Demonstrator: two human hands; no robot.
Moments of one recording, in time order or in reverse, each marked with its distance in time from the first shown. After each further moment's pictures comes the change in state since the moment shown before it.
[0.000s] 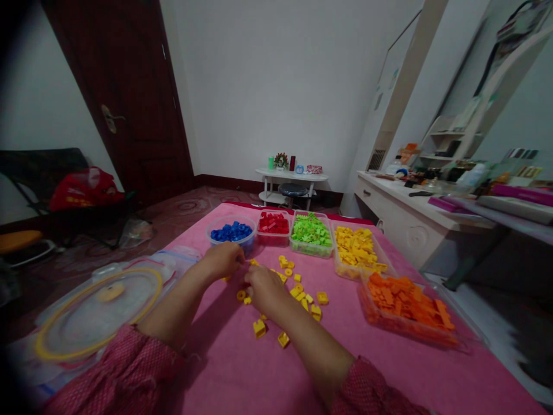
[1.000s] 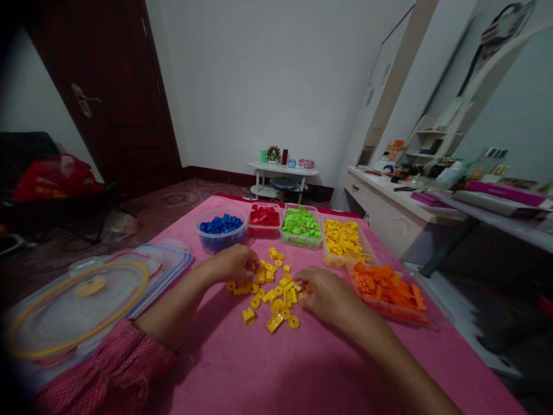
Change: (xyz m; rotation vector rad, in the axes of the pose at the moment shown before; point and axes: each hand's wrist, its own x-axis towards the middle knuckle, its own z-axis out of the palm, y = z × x) left_hand -0.003 0.033 0.016 -0.223 -0.090 0.323; right_hand -0.112 0.044 -0.094 -0.114 -0.005 0.311
